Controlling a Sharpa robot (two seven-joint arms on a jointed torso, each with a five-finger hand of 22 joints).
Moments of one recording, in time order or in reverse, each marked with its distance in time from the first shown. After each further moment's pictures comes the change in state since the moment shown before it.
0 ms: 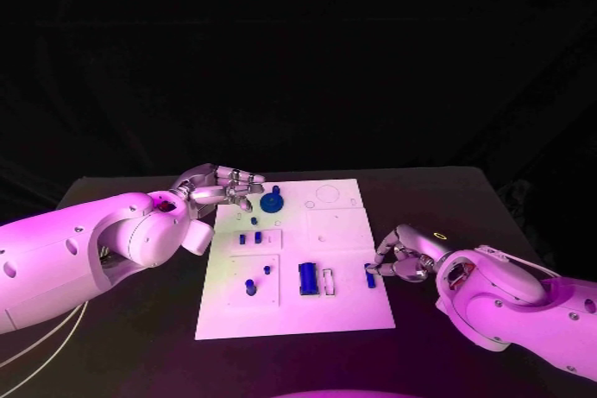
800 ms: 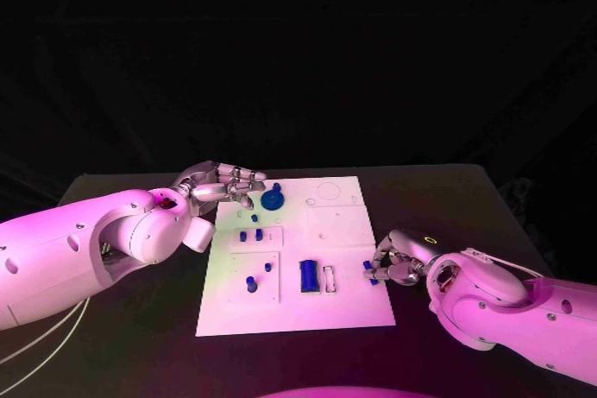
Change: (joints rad) left arm 0.000 0.001 0.000 0.000 0.000 0.005 0.001; left_hand 0.000 0.000 0.000 0.000 0.000 0.000 0.000 0.000 0.000 0.000 0.000 0.000 0.000 0.000 0.000 0.000 -0.001 0.000 0.000 0.000 0.000 0.000; right arm -0.025 0.055 0.002 -0.047 -0.036 0.032 -0.048; right_hand -0.008 -0.008 -0.009 0.009 0.004 0.012 -0.005 0.000 0.004 -0.003 0.003 0.000 -0.002 0.000 0.000 0.000 0.000 0.000 0.000 0.000 0.000 0.001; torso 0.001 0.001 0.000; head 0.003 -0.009
